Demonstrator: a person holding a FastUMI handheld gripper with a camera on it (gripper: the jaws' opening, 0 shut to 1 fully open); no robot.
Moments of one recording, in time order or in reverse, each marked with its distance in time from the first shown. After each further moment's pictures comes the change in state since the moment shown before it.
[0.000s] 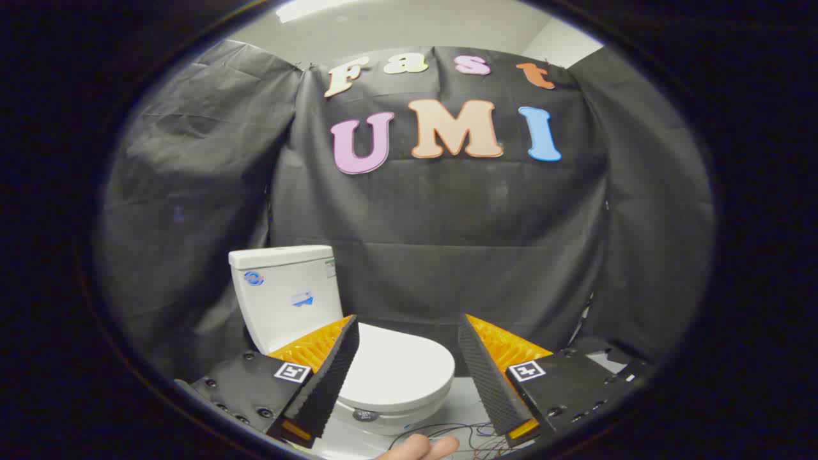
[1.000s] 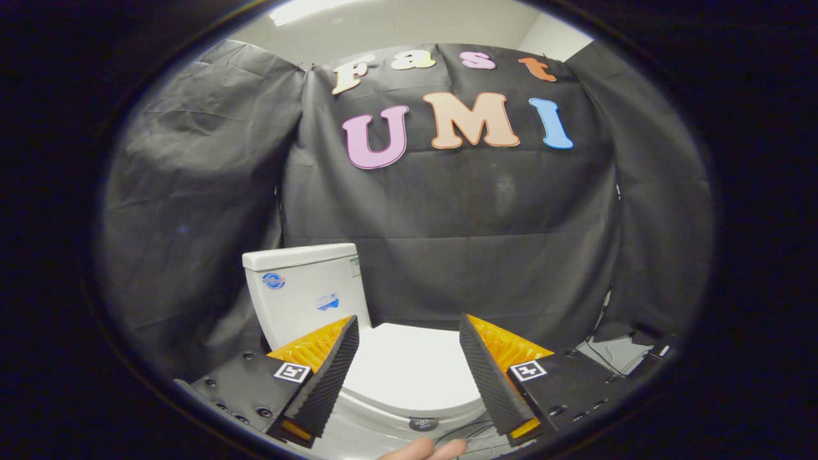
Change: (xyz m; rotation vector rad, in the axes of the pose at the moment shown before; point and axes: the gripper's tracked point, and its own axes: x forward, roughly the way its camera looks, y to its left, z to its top) arm 0.018 0.072 -0.032 0.080 -0.025 -0.015
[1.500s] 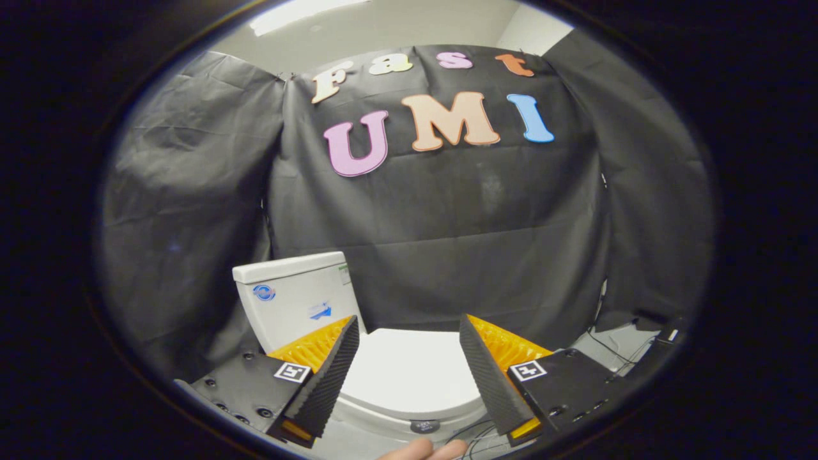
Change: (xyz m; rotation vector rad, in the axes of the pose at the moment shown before) arm 0.003 -0.017 -0.007 0.079 -0.014 -0.047
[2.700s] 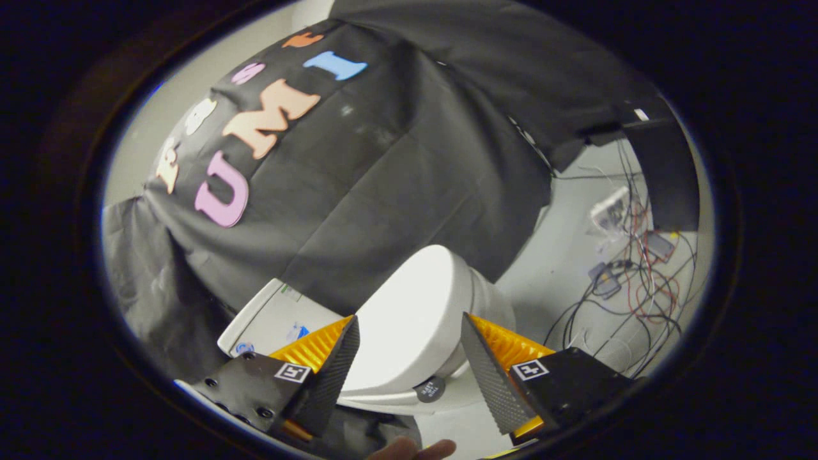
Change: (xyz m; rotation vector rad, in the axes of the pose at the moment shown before) arm -0.003 -0.096 -0.162 0.801 0.182 -0.245
